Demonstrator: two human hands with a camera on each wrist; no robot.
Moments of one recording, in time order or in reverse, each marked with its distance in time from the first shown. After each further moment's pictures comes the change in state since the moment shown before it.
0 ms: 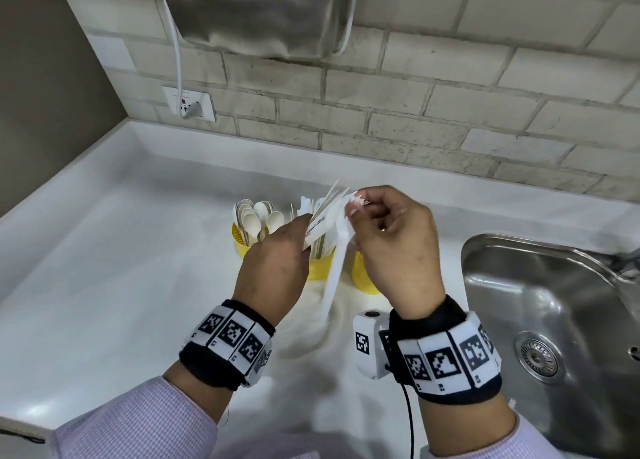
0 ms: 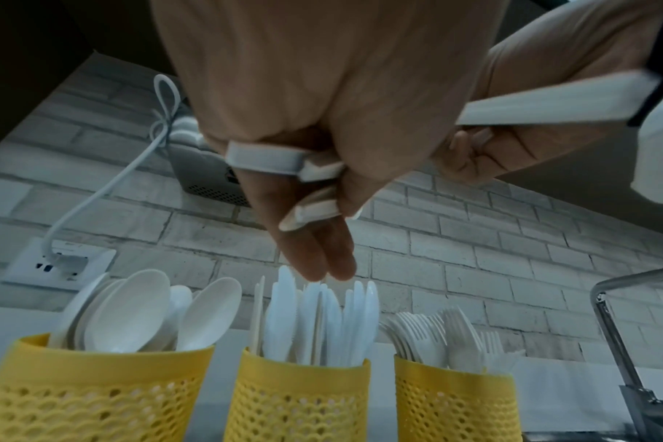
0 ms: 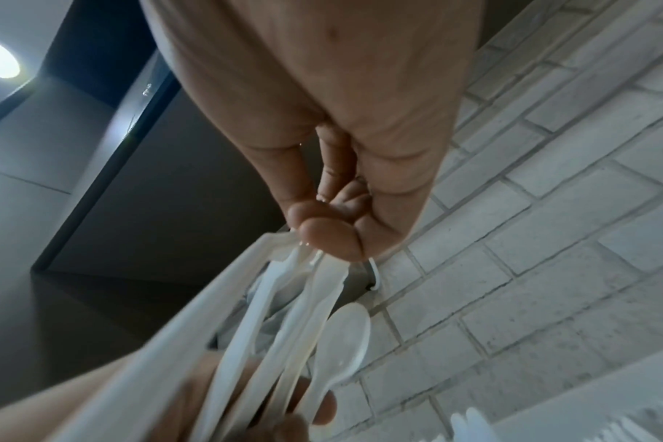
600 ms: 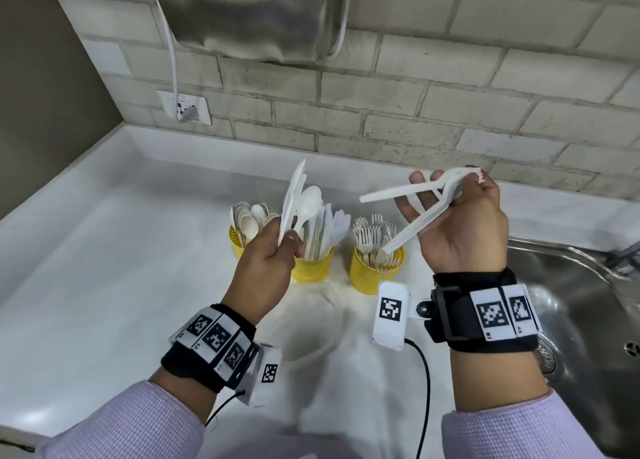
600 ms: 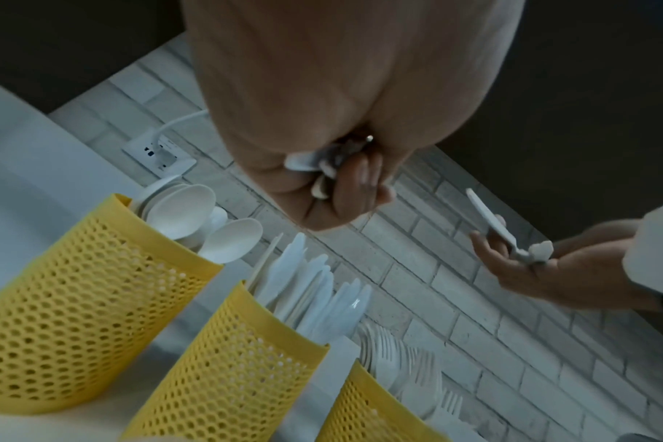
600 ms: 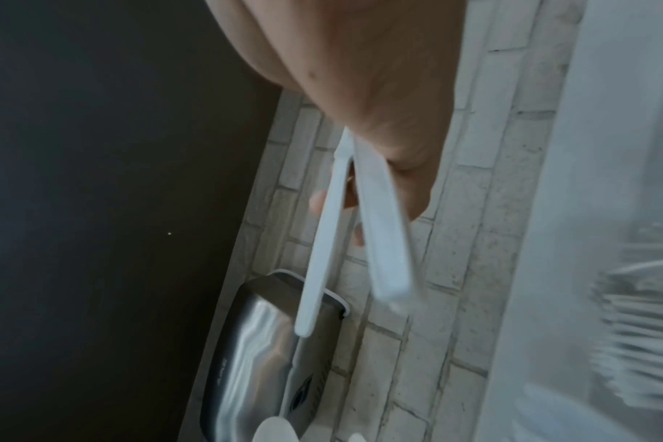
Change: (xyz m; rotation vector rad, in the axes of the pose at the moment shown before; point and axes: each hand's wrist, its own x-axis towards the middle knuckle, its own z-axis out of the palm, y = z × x) left_hand -0.001 -0.022 0.011 -0.766 -0.015 -0.256; right_hand 0.037 -0.002 -0.051 1.024 0.315 0.383
